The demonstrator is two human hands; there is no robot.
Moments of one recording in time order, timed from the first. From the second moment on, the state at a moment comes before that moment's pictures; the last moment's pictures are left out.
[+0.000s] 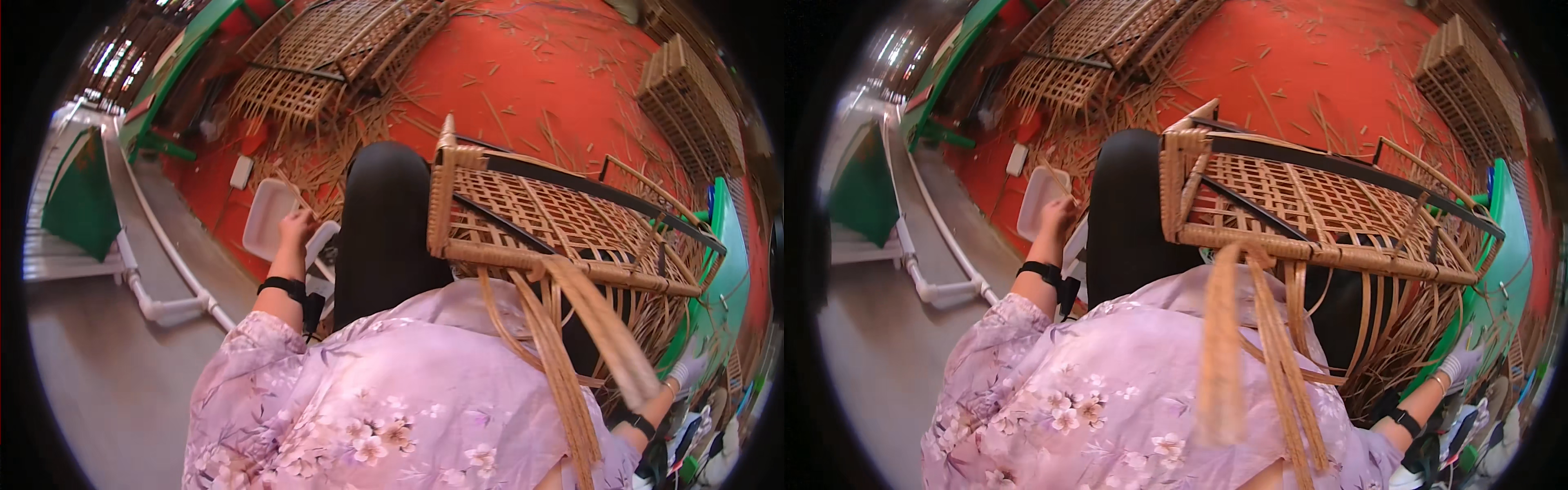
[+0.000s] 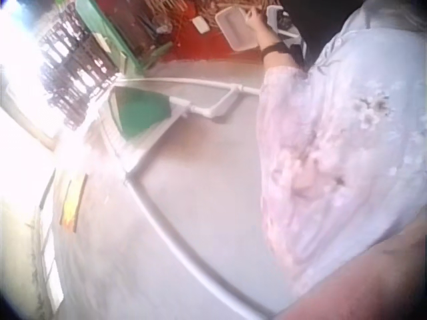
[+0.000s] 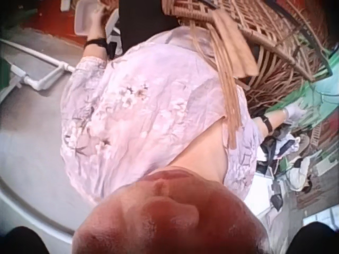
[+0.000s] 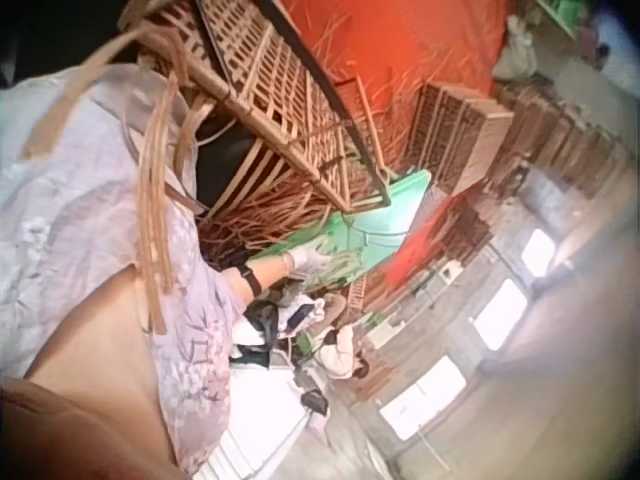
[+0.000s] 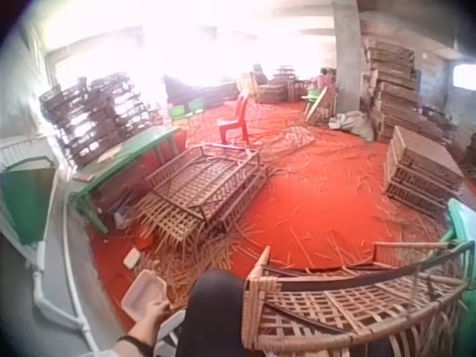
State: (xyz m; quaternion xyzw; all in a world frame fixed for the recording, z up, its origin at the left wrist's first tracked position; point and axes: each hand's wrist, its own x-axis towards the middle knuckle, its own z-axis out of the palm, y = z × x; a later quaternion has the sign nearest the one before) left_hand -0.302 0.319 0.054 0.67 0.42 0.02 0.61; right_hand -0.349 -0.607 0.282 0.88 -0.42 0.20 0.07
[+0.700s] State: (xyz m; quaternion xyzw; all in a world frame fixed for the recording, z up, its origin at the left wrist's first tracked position) left_hand -0.331 0.306 0.044 0.54 0.49 -0.01 0.68; right_hand -0.272 -0.418 0.353 0.93 -0.07 0.29 -0.22
